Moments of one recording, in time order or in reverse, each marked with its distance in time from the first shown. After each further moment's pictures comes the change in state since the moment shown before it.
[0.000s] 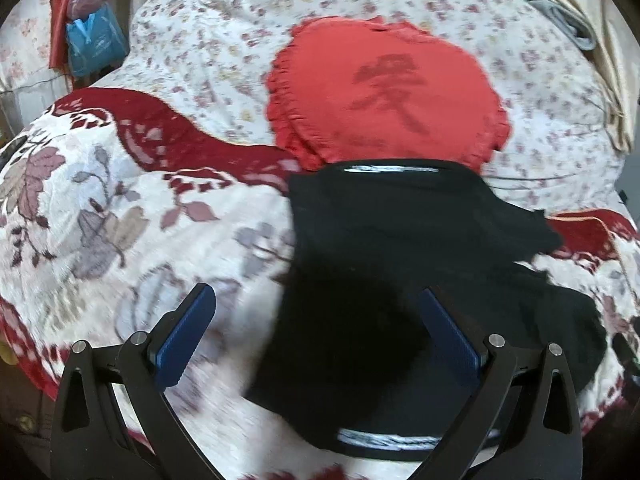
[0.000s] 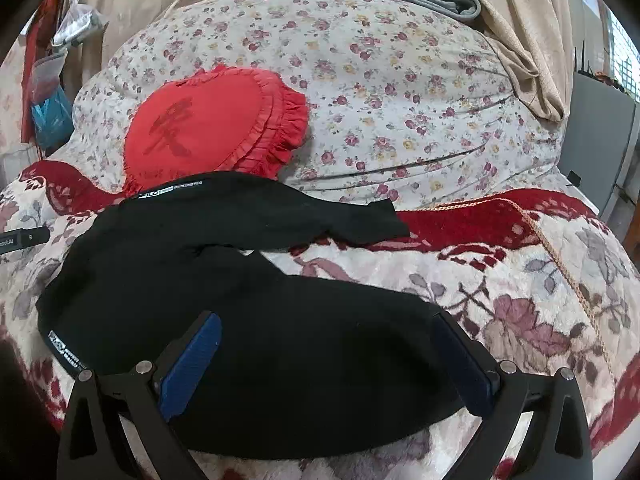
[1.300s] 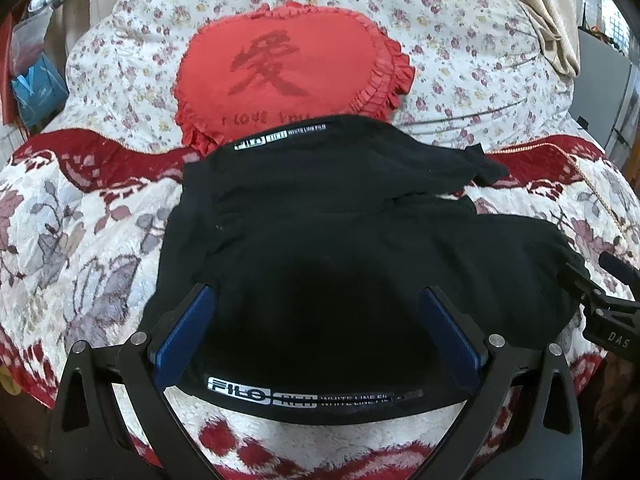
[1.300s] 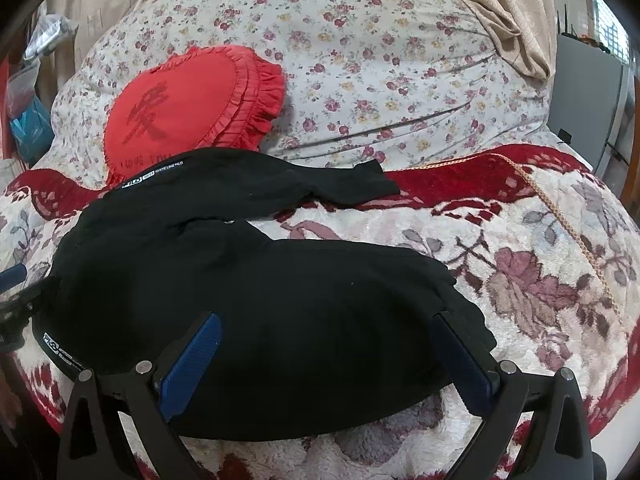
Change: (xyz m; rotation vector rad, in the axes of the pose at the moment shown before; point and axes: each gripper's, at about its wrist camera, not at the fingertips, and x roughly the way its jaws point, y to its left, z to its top) left arm -0.005 -0.102 -0.033 0.186 0.044 -0.069; right arm 0.016 -0.005 -0.017 0.093 0.095 -0.028
